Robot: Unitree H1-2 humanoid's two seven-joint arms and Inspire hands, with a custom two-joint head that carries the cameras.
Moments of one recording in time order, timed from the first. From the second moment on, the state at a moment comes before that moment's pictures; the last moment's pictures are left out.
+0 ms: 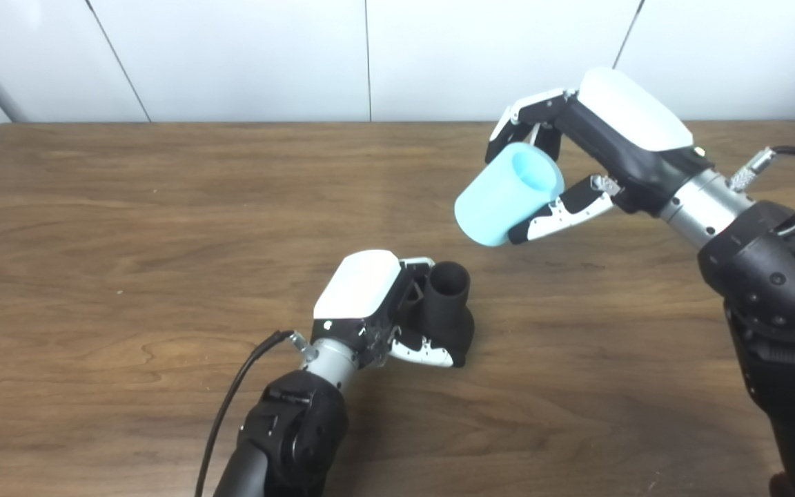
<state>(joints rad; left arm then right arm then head) -0.06 0.03 -0.43 -0.37 1.03 0.26 -0.36 -0.43 -0.43 0.13 -0.66 -0.62 0.35 0.65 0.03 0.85</state>
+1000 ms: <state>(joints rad) -0.05 0.05 -0.45 -0.33 1.03 0.21 -0.24 -0.40 -0.43 0.13 -0.76 -0.61 0.39 0.70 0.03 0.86</state>
